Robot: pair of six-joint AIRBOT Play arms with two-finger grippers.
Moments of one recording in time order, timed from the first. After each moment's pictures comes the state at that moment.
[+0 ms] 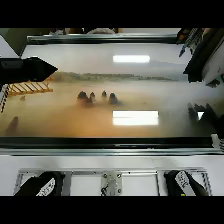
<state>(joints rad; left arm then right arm) -0.01 -1.01 1.56 0.99 -1.33 -1.46 -0.81 -0.94 1.41 -0.01 -0.17 -0.25</state>
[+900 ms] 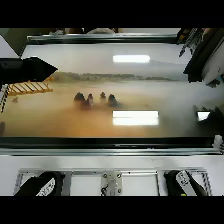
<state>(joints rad) -0.01 -1.01 1.56 0.99 -1.33 -1.46 -0.88 -0.95 1.41 0.00 -0.14 -0.20</state>
